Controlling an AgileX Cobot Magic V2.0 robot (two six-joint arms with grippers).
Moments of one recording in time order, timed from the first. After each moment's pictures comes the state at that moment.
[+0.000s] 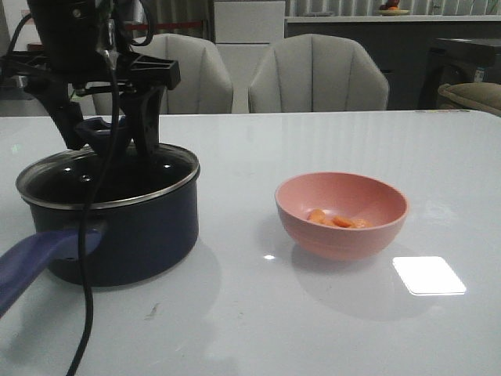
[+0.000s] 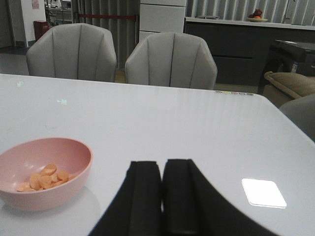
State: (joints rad) left arm -0.47 1.82 -1.51 0.08 1.05 -0.31; right arm 0.11 -0.01 0.03 -0.05 0.03 0.05
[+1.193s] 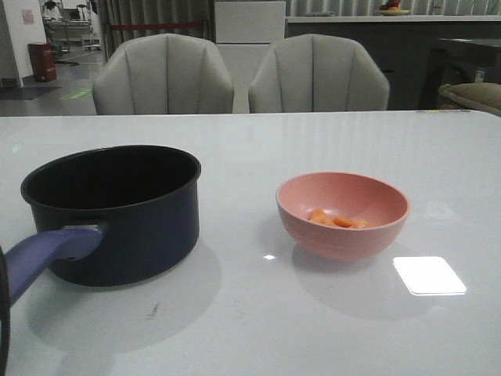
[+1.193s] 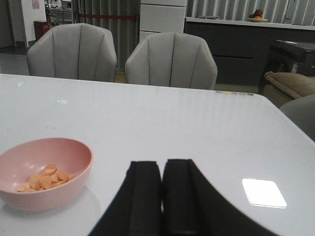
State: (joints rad) left arm 0.07 1.54 -1.09 0.10 0.85 -0.14; right arm 0.11 -0.01 0.03 -0.05 0.03 0.05
